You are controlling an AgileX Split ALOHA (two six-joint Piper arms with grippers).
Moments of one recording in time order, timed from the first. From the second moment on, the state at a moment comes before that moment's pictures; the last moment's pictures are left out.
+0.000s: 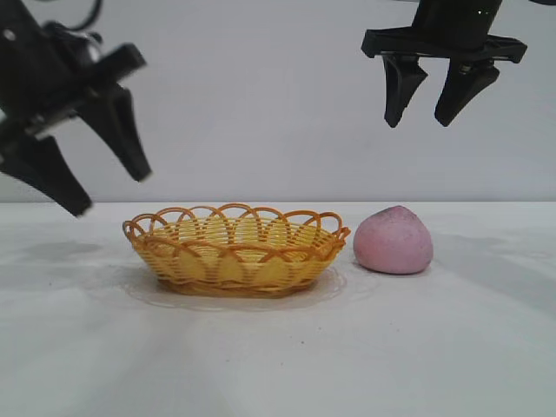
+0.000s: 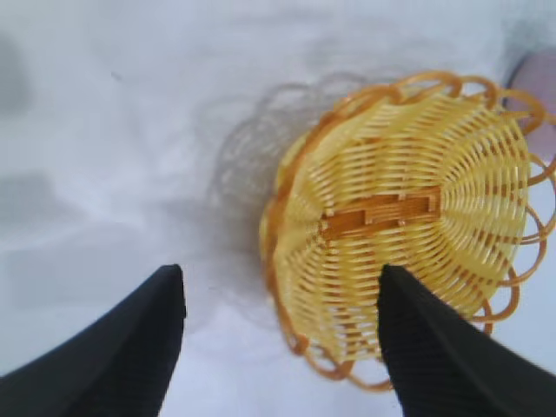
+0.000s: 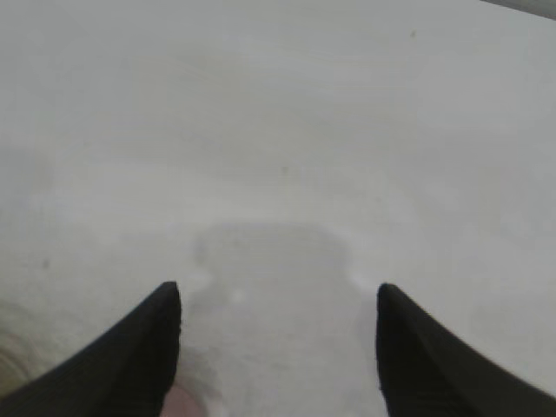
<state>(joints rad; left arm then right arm) -0.11 1.83 -1.12 -0.63 0.73 0.46 0.32 1.91 -1.43 0.02 0.61 -0.01</state>
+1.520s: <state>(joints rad) -0.10 -0.02 -0.55 0.07 1.28 -0.13 0.33 1.91 -1.43 0.12 0.69 -0.10</state>
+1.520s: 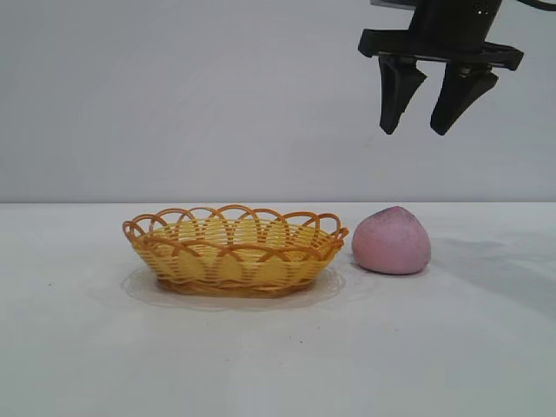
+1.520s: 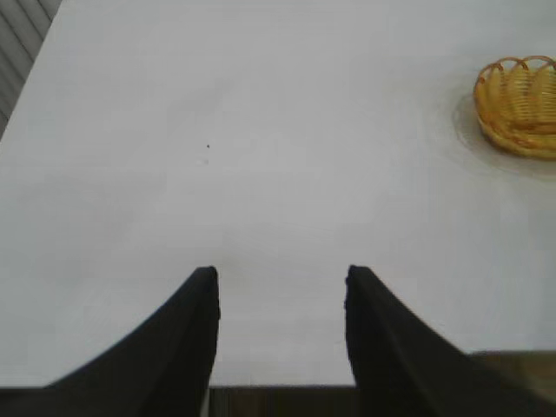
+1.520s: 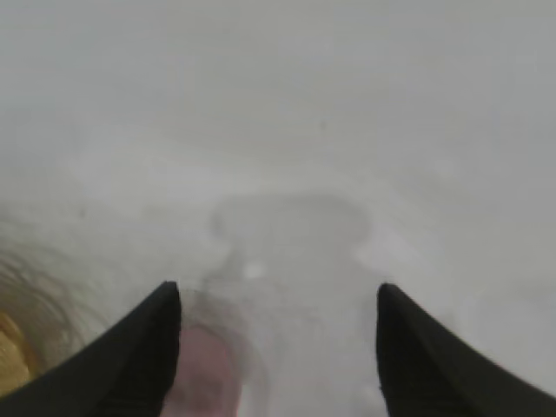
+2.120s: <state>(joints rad) -0.10 -0.02 -0.49 0.05 1.13 -0.09 0.34 1.91 -1.35 0.17 0.78 -0.16</state>
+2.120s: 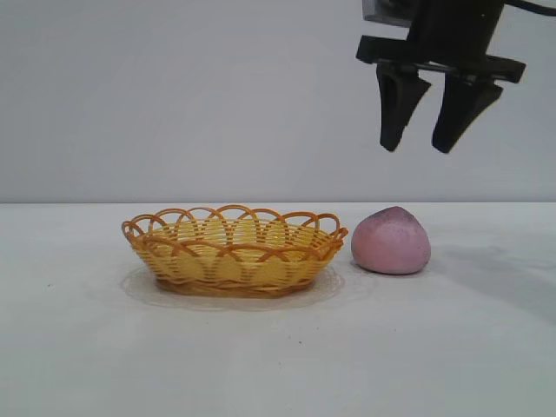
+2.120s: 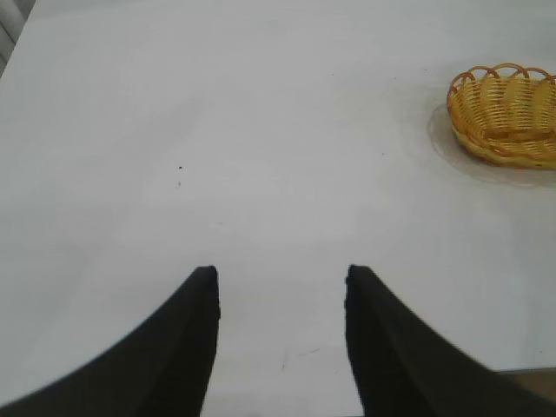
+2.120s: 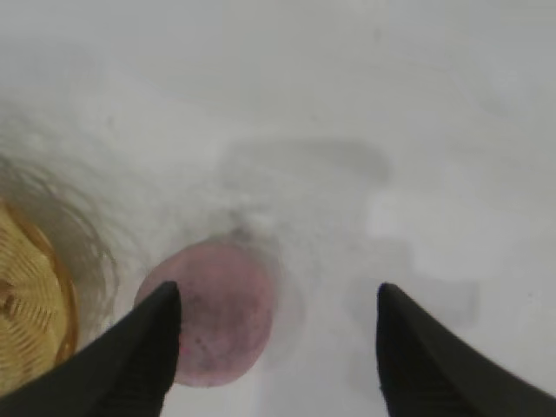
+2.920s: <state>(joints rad) -0.10 -0.02 -0.48 0.05 1.13 -0.08 0.42 1.84 -1.33 0.38 0.66 -0.33</state>
